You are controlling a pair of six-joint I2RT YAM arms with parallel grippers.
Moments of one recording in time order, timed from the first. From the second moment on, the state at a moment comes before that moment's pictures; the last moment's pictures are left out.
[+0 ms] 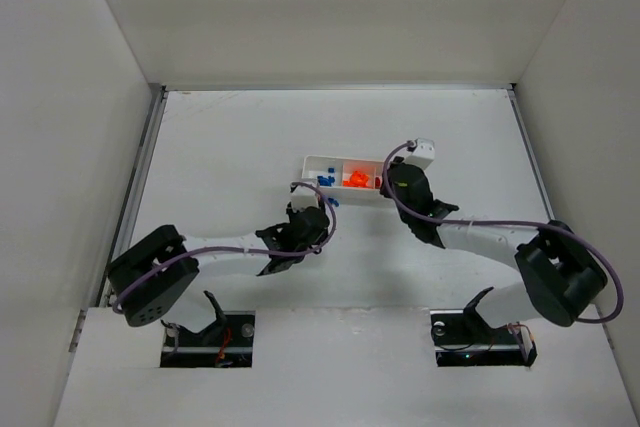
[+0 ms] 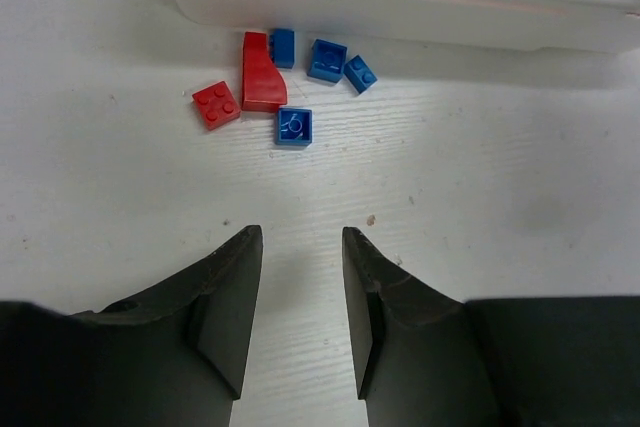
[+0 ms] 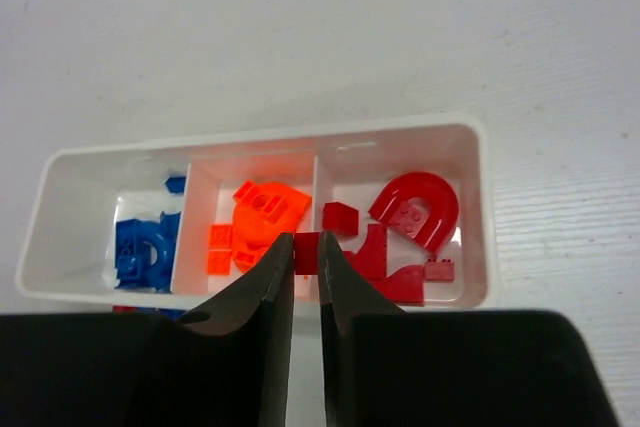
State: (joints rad) left arm -0.98 1.39 0.54 0.17 -0.54 -0.71; right arm 0.68 1.40 0.65 0.35 0.57 0.55
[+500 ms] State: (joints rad) left arm -0.96 1.59 0.62 0.20 -0.57 -0.67; right arm 0.62 1.41 0.63 0.37 0.52 0.52
